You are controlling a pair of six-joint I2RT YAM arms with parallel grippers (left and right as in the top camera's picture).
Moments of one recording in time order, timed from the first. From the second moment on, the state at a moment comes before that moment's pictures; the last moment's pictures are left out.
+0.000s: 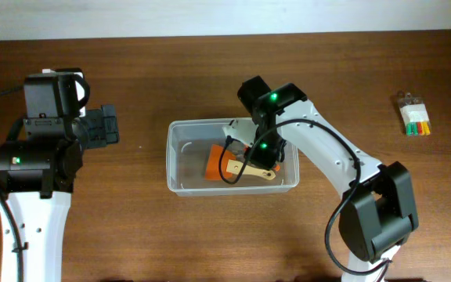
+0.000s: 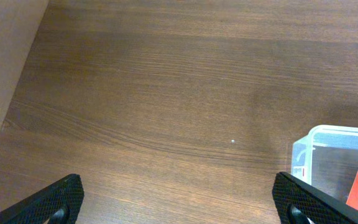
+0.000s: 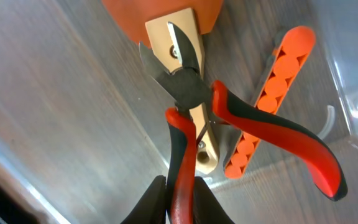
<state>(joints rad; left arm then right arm) 0.01 1.28 1.50 -1.08 -0.25 -0.03 0.49 1.94 1.58 -1.22 -0.13 -0.56</state>
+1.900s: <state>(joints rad) 0.01 1.28 1.50 -1.08 -0.25 -0.03 -0.40 2.08 2.50 -1.34 -0.05 -0.21</state>
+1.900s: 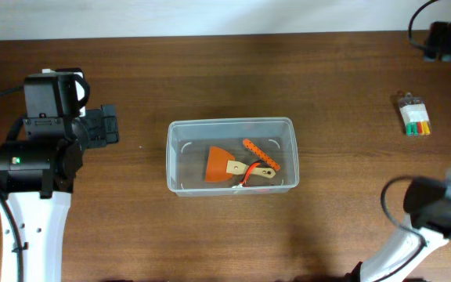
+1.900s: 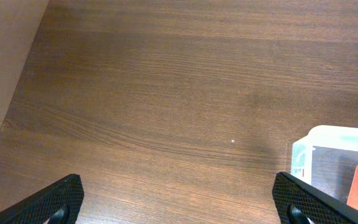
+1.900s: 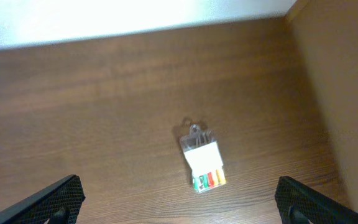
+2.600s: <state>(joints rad) 0.01 1.28 1.50 -1.08 -0.25 -0.03 -0.54 2.46 2.50 -1.41 -0.05 -0.37</state>
